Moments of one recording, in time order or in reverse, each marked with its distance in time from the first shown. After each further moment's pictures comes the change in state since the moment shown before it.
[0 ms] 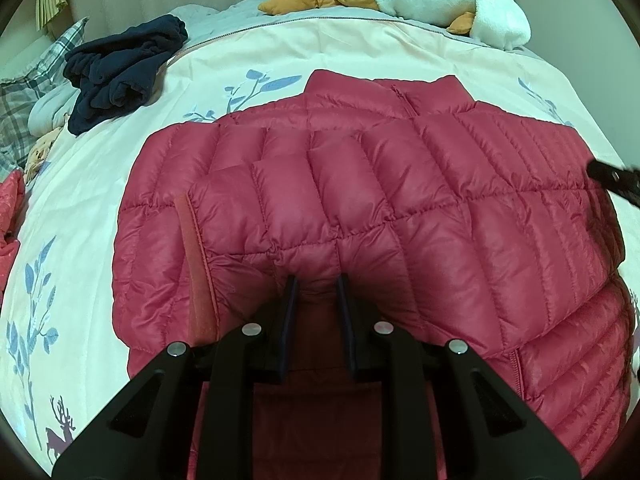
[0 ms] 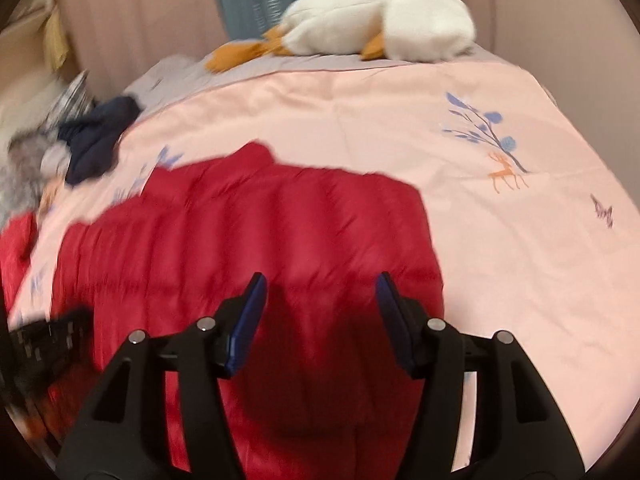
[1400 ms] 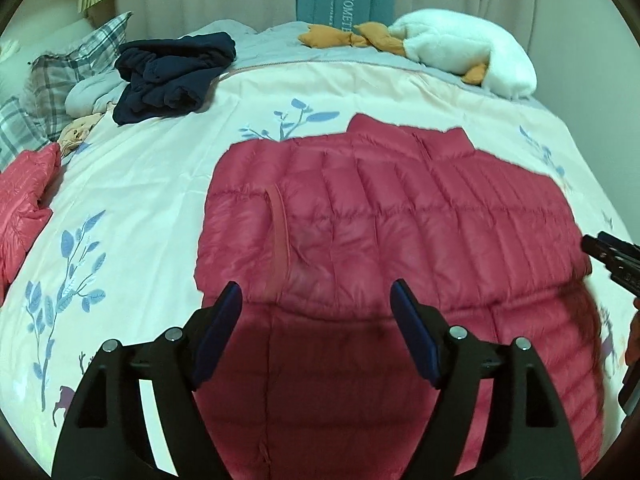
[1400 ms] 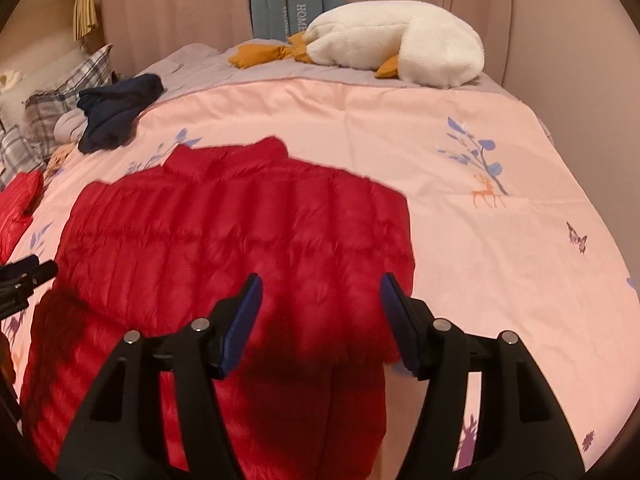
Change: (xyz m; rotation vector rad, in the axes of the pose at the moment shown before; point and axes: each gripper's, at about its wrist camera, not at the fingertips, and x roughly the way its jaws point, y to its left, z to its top) left arm -0.071 0.037 -0.028 -0.113 -0.090 0.006; right arm -0.046 0.012 -0.037 -0.197 0.014 -0.025
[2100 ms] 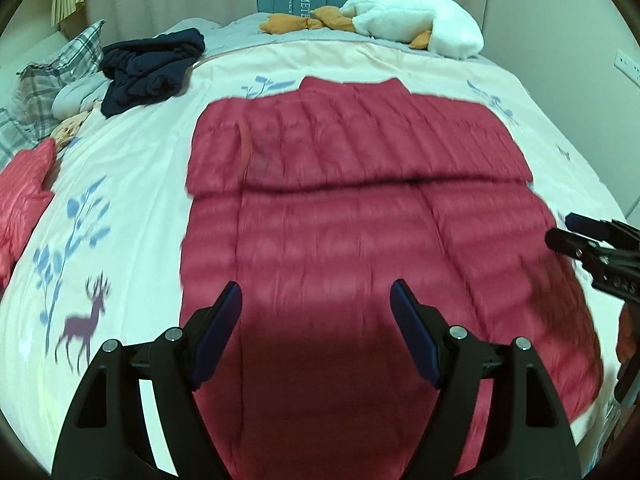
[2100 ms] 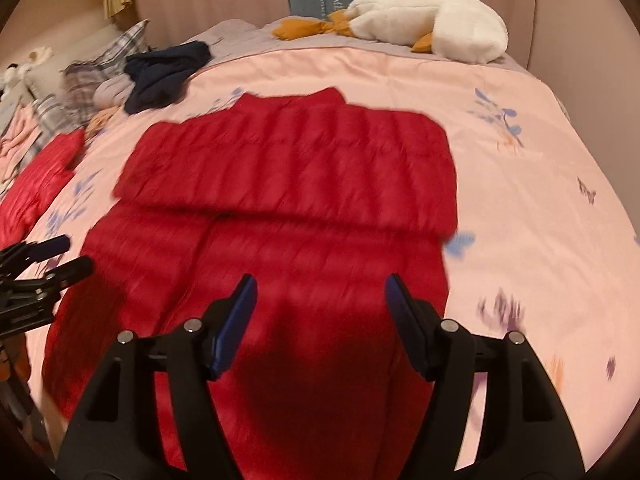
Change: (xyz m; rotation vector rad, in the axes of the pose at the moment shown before) left arm -0.073 -0.022 -0.091 0.109 0.042 -0.065; right arm -0.086 0.046 -0.089 -0.046 0.065 0.127
